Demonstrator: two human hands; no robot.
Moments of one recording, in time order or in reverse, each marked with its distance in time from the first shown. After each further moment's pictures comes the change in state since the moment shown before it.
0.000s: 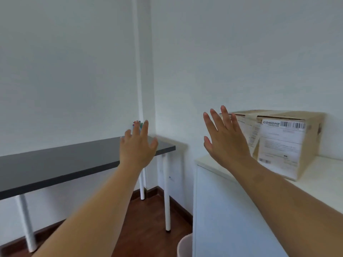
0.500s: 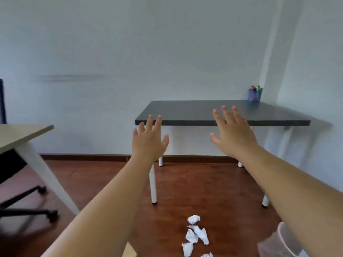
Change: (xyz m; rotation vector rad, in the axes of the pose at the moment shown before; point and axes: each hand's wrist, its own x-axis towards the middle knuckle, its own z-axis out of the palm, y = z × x) left_hand -0.222 -0.248 -0.125 0.464 -0.109 -0.504; right_hand -0.025 -0.321 -0.017 0.569 -0.302 -0.445
